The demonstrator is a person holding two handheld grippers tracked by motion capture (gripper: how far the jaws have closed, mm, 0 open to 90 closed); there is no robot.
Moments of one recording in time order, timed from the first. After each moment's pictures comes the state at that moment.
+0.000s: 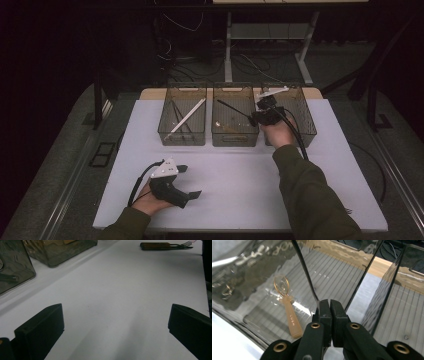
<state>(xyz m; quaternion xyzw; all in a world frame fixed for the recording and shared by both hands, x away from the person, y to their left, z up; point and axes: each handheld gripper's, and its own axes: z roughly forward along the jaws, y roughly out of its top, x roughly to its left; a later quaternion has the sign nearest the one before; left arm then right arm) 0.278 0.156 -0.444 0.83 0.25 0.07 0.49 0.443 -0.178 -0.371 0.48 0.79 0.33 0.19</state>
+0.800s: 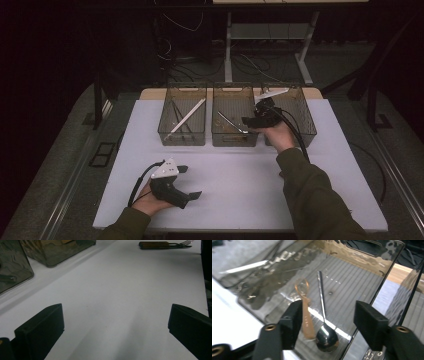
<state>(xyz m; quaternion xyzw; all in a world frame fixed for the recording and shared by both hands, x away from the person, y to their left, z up) 0.277 0.155 -0.444 0.83 0.25 0.07 0.49 0.433 -0.179 -0.364 0.44 0.80 0.38 0.16</state>
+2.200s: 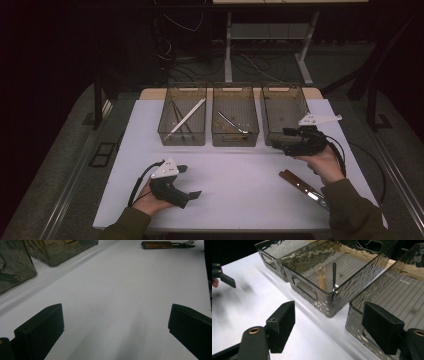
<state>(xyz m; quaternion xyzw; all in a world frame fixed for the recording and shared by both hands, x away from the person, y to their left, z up) 0.278 0.157 -0.444 0.84 0.25 0.07 0.48 0.346 -0.275 -0.372 0.37 0.79 0.46 0.13</state>
